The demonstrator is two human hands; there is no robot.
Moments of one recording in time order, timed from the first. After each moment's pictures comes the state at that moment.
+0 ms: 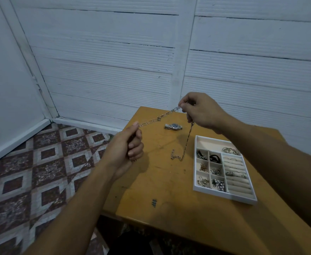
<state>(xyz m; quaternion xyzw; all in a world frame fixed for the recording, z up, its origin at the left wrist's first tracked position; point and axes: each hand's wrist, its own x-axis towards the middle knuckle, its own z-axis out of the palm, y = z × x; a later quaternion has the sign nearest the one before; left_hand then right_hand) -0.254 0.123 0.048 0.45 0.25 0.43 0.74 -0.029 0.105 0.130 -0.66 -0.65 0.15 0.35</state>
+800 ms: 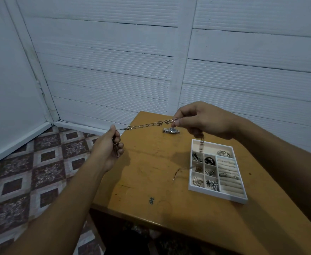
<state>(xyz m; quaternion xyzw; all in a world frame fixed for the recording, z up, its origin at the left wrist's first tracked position) -0.282 0.147 0.038 0.36 0.44 0.49 0.67 -0.038 0.050 0.169 -0.56 -0.71 0.35 0.26</state>
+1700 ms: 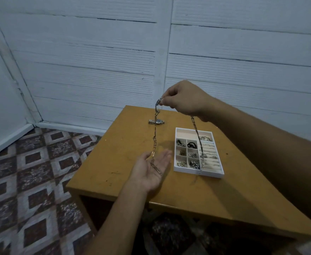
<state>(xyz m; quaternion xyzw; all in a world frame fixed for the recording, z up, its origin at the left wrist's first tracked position) -0.190 0.027 0.011 0.05 0.23 0.34 0.91 -0.062 0.021 0.183 -0.67 -0.65 0.15 0.31</state>
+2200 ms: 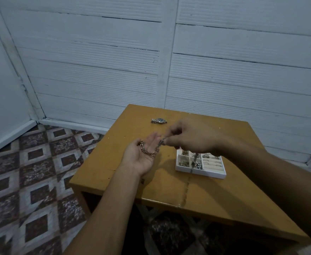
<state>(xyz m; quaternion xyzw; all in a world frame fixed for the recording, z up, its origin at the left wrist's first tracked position) -0.203 0.056 0.036 0.04 0.21 0.42 0.88 -0.074 -0.029 0.147 -0.65 -0.69 0.24 0.19</state>
